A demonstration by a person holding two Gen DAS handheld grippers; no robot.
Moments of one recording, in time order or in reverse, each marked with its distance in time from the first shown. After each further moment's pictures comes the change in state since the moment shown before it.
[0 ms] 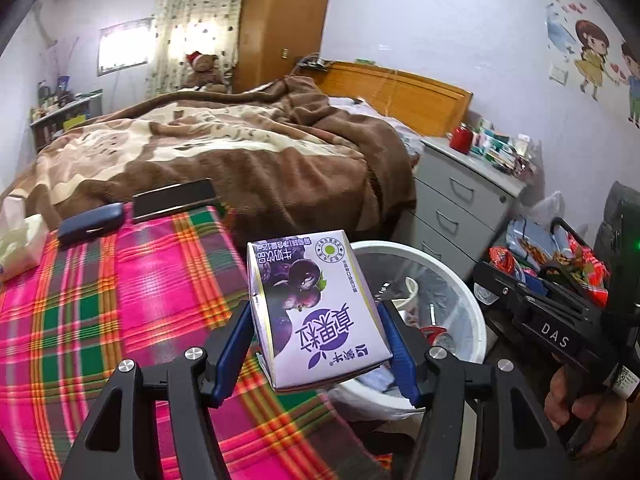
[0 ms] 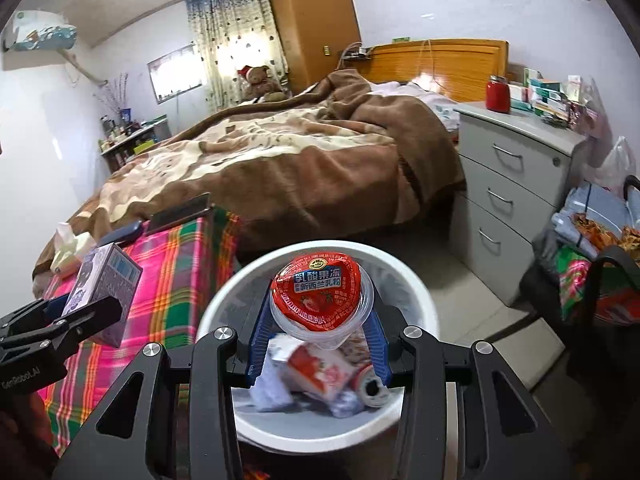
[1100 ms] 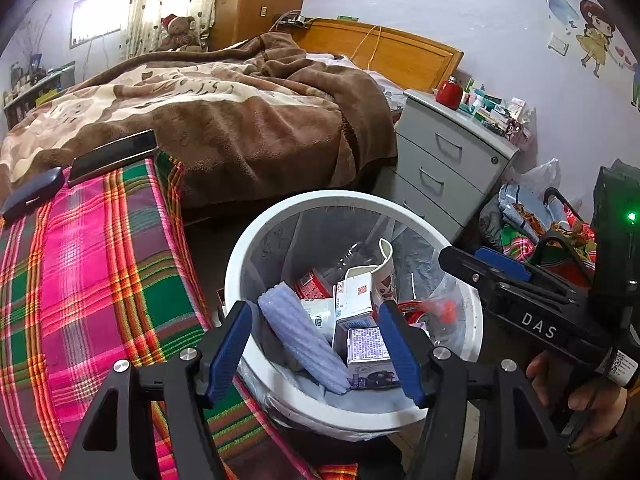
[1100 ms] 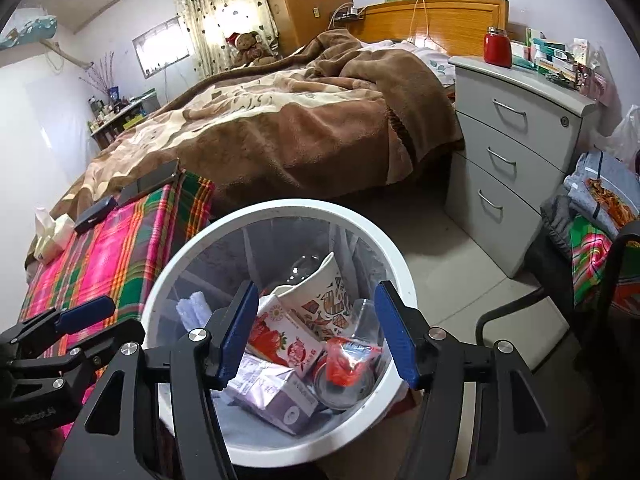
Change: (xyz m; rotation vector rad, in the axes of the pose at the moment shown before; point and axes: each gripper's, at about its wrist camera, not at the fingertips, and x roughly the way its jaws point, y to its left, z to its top) left arm 0.073 -0.038 -0.016 -0.003 0.142 -0.061; right arm 0.022 -0.040 -0.010 0.025 0.132 0.017
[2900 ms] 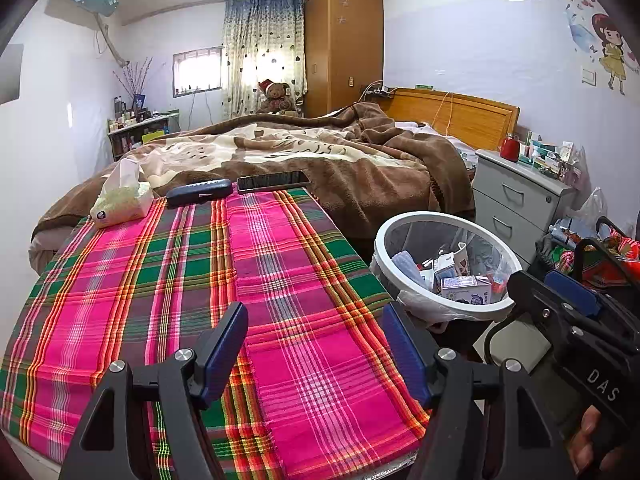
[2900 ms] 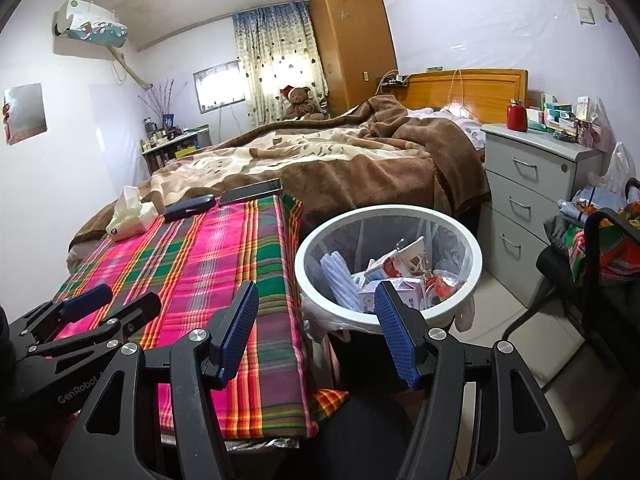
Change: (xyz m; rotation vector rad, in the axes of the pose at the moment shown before) left arm -0.160 0.029 -0.127 -0.061 -0.279 0.343; right arm -0.085 0.099 -0.089 -0.108 -0.245 0.071
